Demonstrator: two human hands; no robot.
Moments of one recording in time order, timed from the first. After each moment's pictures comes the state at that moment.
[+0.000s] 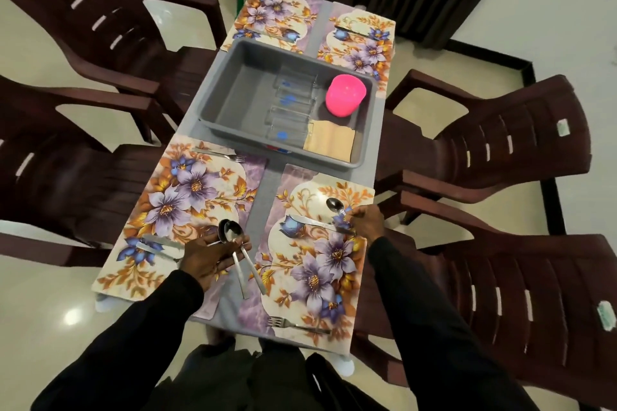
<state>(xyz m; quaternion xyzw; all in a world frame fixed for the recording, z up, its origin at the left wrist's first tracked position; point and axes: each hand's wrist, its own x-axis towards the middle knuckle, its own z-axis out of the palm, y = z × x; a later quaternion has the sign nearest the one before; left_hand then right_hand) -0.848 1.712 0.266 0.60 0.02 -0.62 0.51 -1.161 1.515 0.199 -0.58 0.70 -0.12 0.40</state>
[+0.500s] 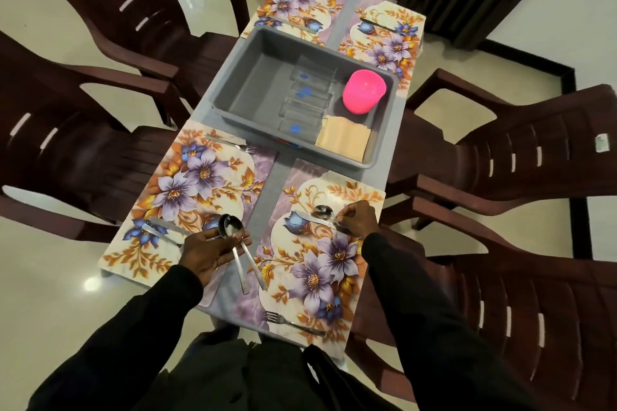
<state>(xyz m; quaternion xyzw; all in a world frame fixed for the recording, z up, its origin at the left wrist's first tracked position) -0.860 1.717 0.265 0.62 0.03 -0.59 0.52 -1.140 1.499 0.182 -0.66 0.62 -0.03 0.41</state>
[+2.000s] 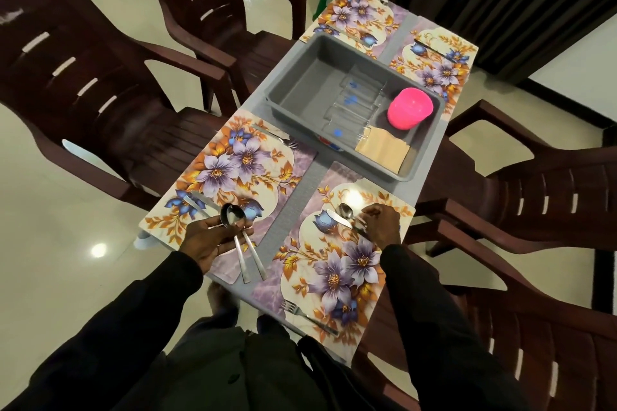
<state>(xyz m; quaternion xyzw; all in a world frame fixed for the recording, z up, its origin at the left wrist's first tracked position) -0.821 1.776 0.275 0.61 0.07 -0.56 0.56 -1.118 1.512 0.189 -0.69 0.61 -0.10 0.37</state>
